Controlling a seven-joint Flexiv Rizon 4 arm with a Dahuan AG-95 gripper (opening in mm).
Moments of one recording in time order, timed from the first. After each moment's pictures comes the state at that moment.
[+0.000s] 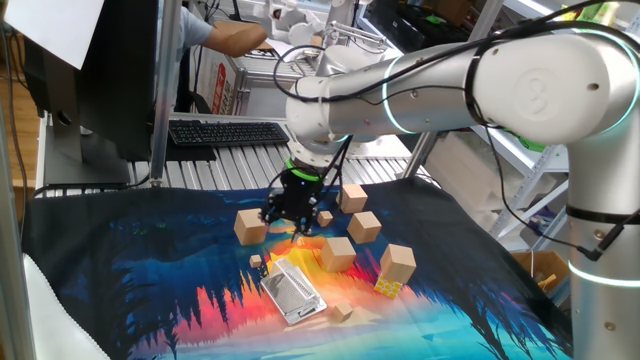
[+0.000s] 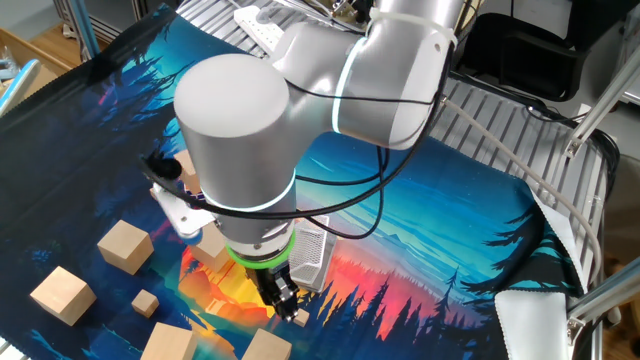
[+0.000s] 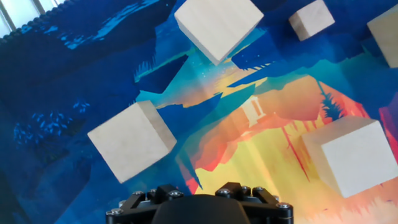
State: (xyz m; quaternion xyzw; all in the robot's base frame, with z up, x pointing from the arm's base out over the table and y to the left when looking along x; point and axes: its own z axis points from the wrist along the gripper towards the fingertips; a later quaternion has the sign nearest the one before) arm 0.665 0.081 0.059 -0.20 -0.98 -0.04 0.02
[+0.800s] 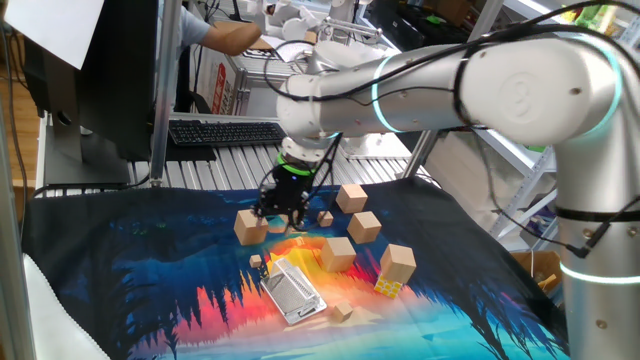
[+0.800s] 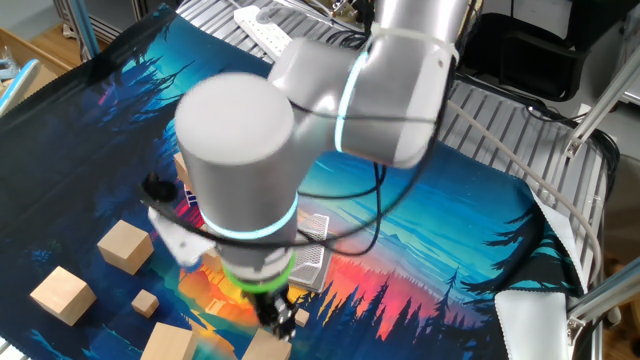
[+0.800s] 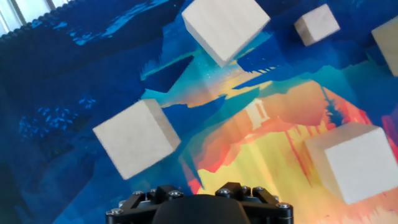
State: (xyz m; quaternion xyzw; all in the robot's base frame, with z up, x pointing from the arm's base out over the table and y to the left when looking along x) arm 0.699 0.092 0.060 -0.19 -0.98 -0.03 0.01
